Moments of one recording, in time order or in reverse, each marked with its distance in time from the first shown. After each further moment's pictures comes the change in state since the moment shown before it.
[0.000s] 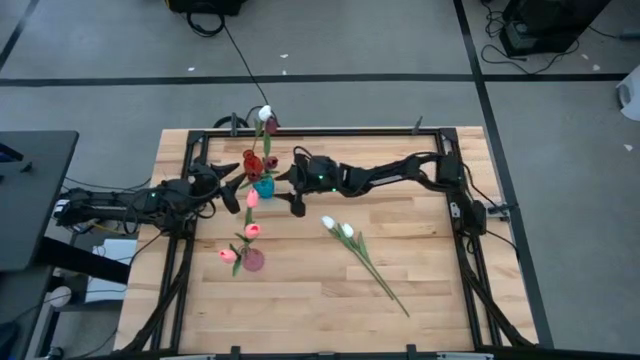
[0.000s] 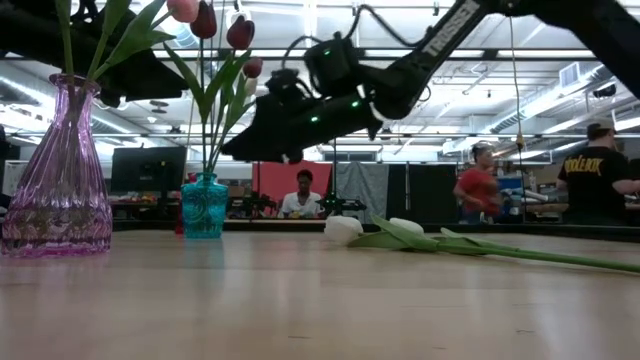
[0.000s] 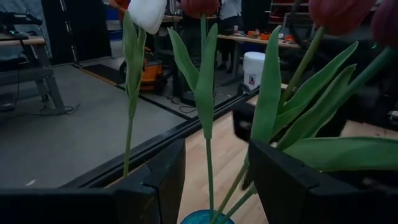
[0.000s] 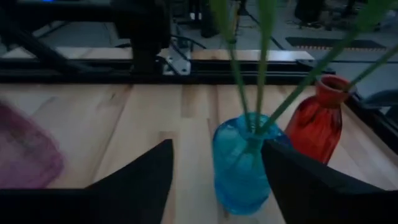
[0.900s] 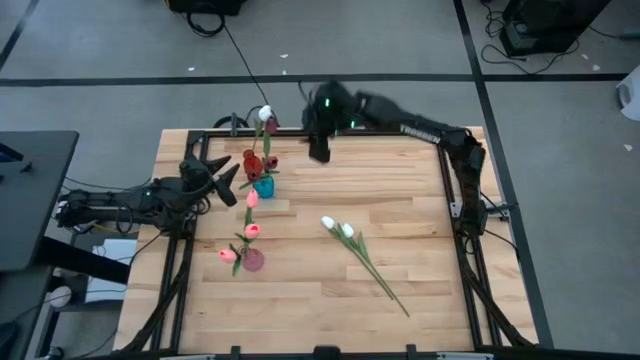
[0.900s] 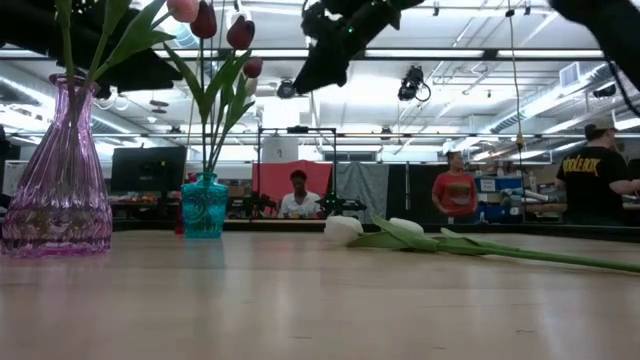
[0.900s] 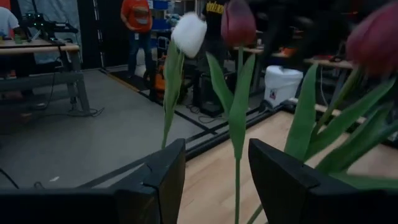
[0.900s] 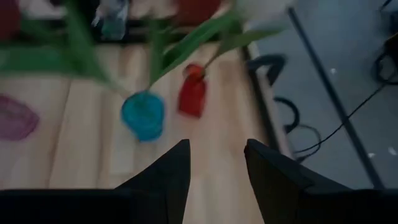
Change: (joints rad) left arm 0.000 -0.046 0.027 -0.026 -0.107 0.003; right arm -0.203 -0.182 0.643 -1.244 -0.041 -0.199
